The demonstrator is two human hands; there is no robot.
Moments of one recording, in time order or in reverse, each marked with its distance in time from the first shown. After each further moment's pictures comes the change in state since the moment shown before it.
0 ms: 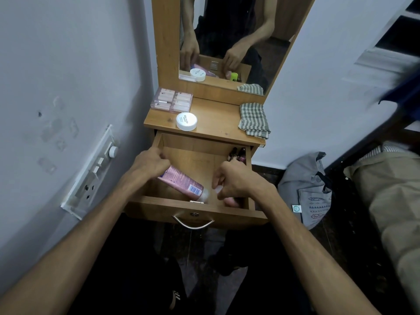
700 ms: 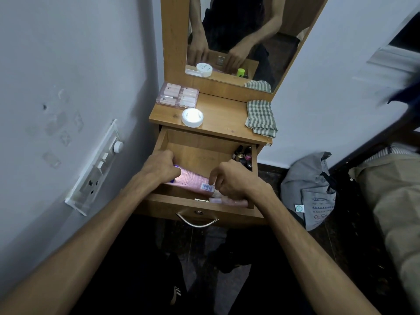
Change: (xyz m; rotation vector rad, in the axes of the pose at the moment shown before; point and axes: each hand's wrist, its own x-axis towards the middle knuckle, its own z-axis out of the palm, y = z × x) left_hand -0.007 0.006 0.013 0.165 -0.034 0.049; right_hand 0.014 -0.010 0.009 -0.029 -0.022 0.000
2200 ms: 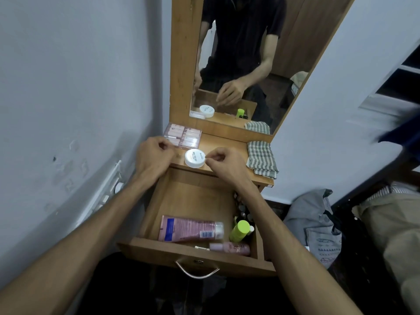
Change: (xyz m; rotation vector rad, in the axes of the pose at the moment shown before) left_hand 0.053 0.021 -0.083 -0.463 0.619 0.030; right_hand 0.081 -0.010 -0.074 0.471 0.671 0.042
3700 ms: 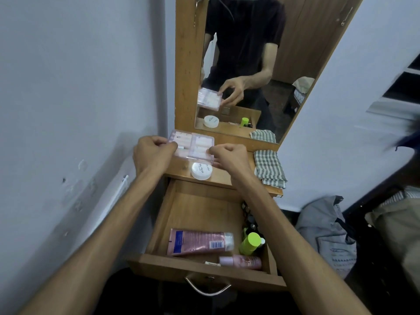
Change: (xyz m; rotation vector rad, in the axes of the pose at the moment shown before) left_hand 0.004 0.043 -0.037 -0.221 0.101 -0.214; right_hand 0.020 -0.046 -0.005 0.534 0.079 0.340
